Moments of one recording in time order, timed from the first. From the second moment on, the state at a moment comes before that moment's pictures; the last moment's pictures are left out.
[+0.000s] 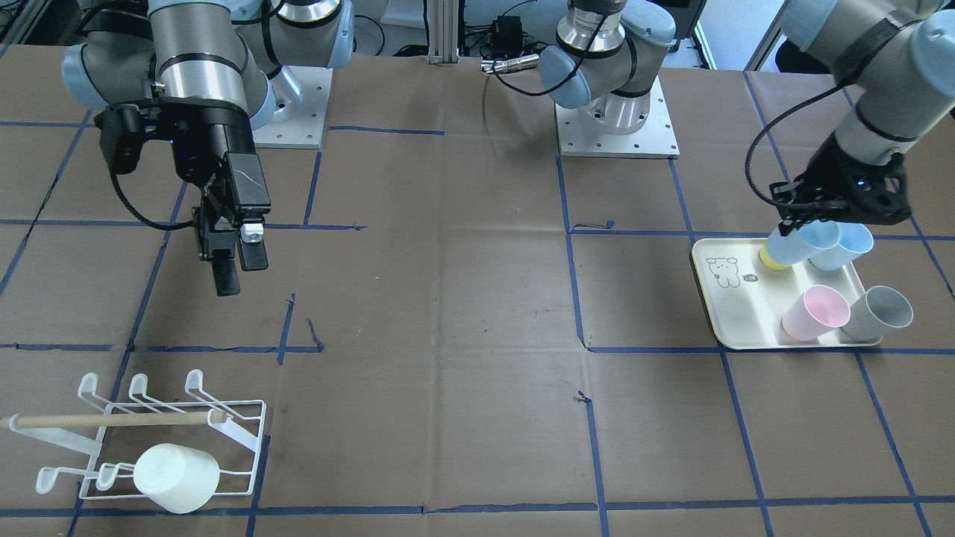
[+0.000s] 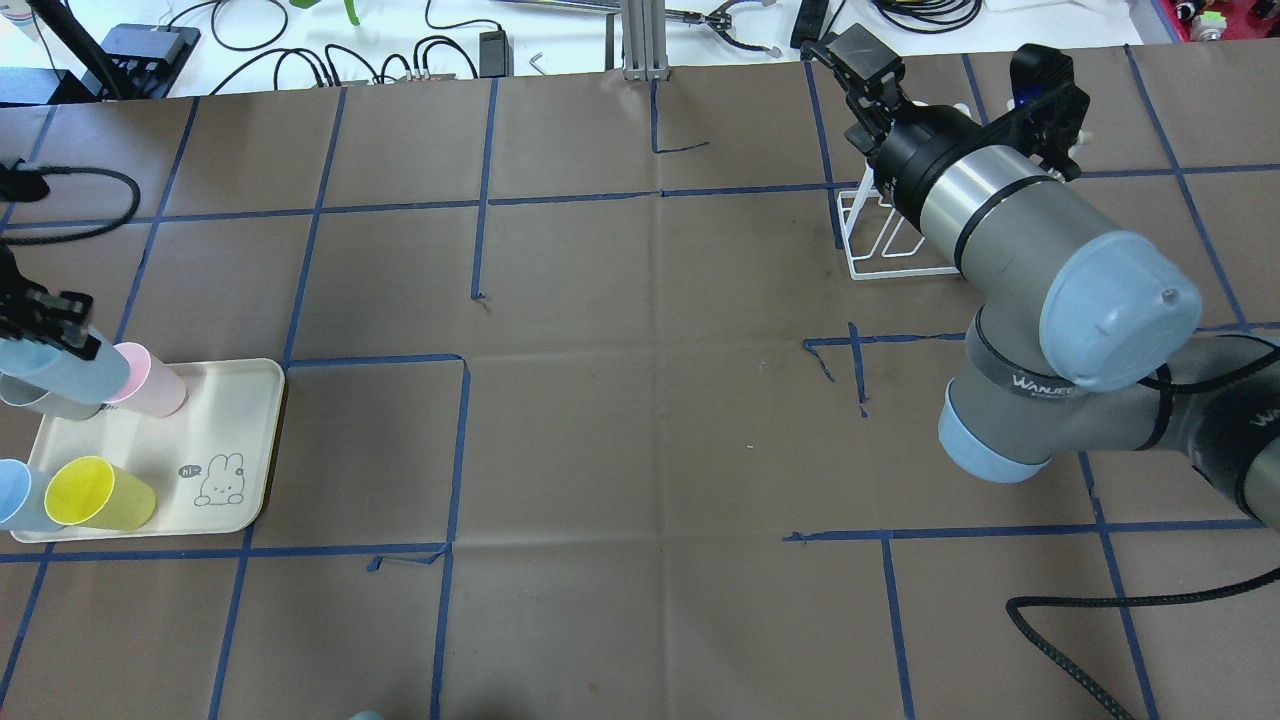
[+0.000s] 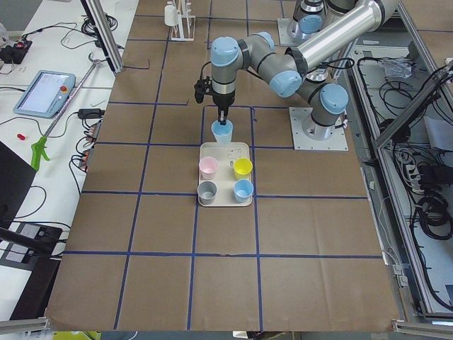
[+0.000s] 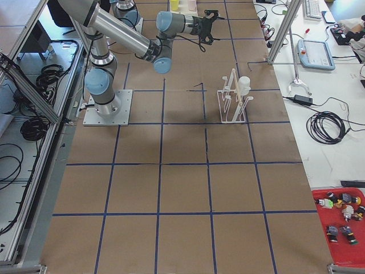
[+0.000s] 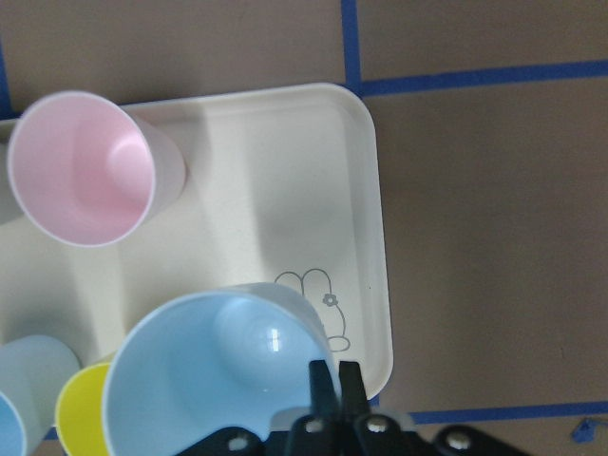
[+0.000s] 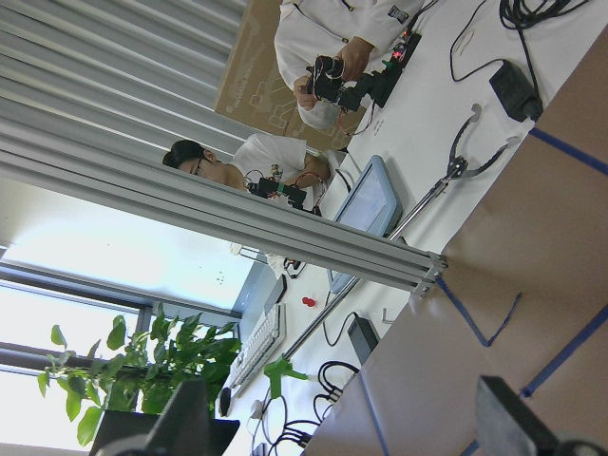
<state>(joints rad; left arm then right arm) -0.99 -1.56 -1.75 -1.38 1.59 0.66 1.55 -1.49 2.19 -3.54 -1.21 1.17</state>
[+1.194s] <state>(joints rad) -1.26 -1.68 -1.65 -1.00 0.68 0.71 1.56 -1.48 2.24 -3.69 -1.11 1.60</state>
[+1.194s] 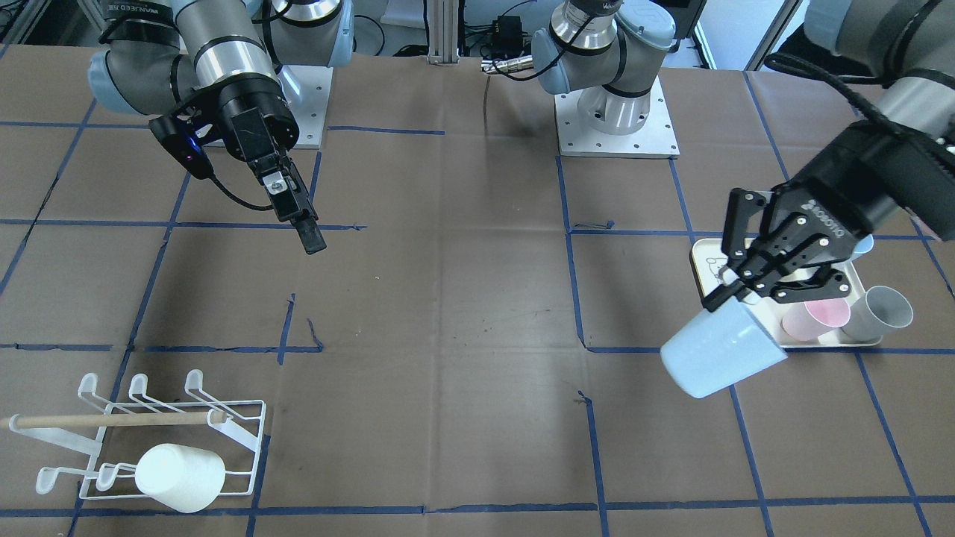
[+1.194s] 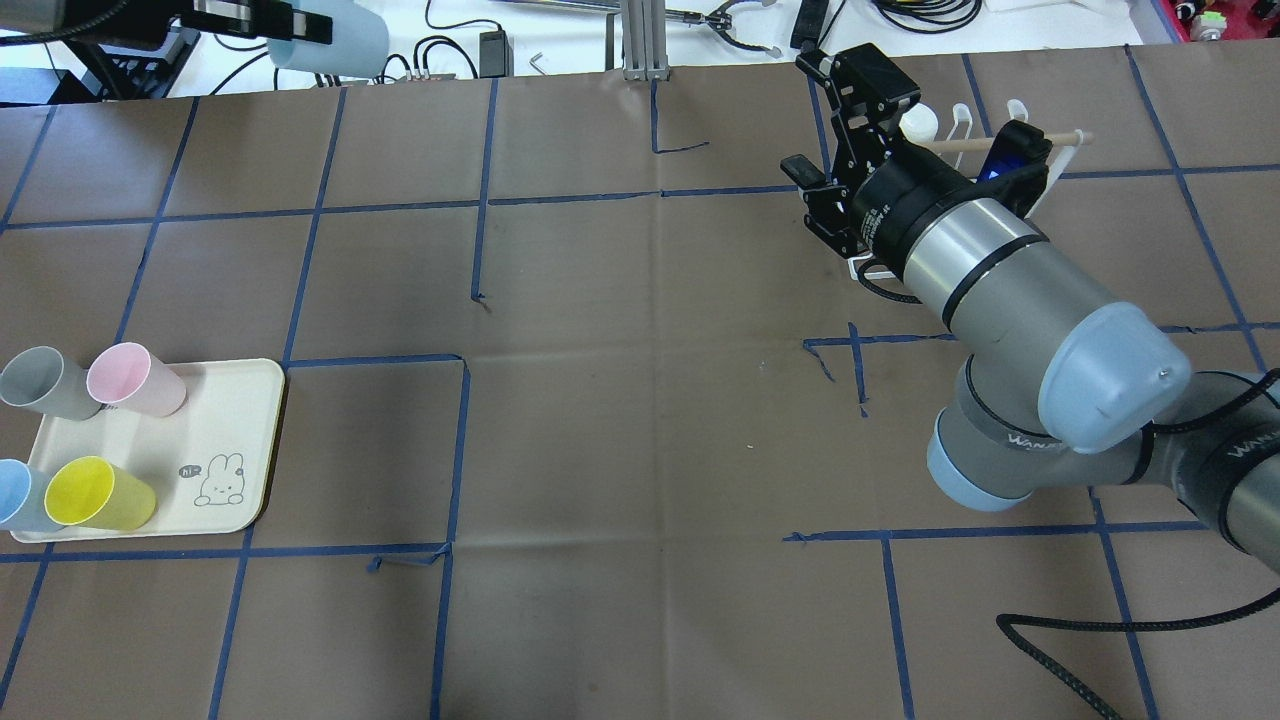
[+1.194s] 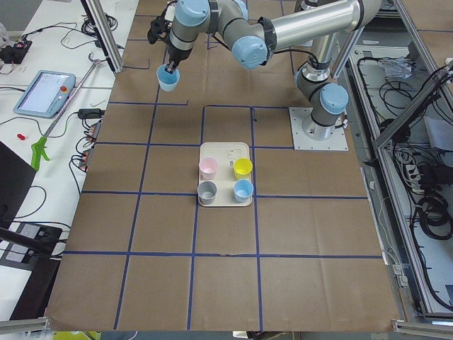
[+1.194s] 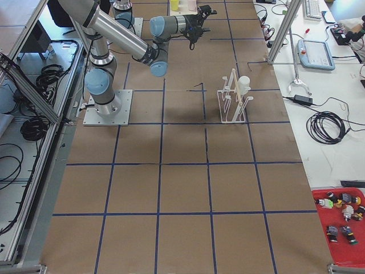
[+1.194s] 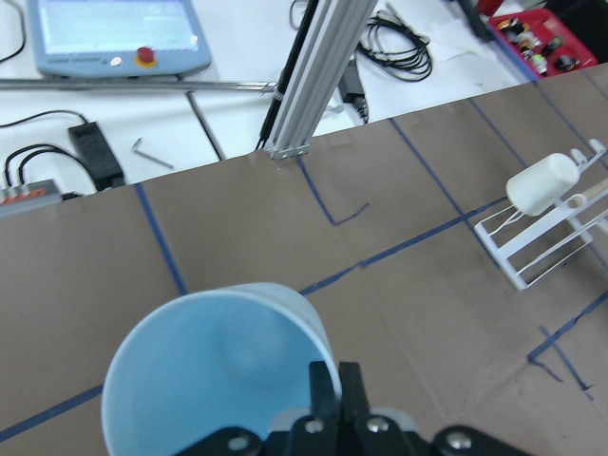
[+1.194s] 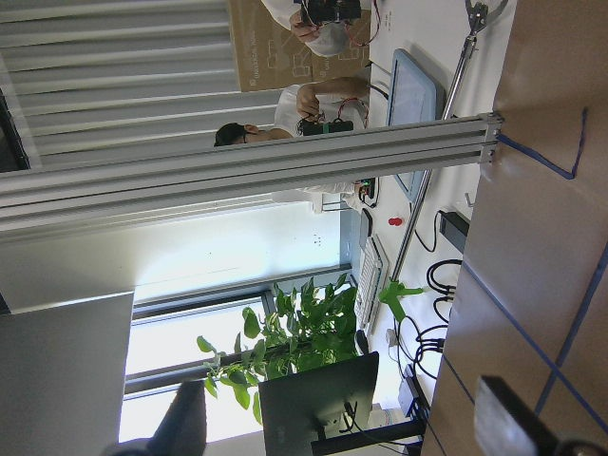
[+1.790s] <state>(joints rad) -1.40 -1.69 -2.03 -0.32 0.49 0.62 1.57 -1.48 2.24 -3.64 -1.11 1.61</state>
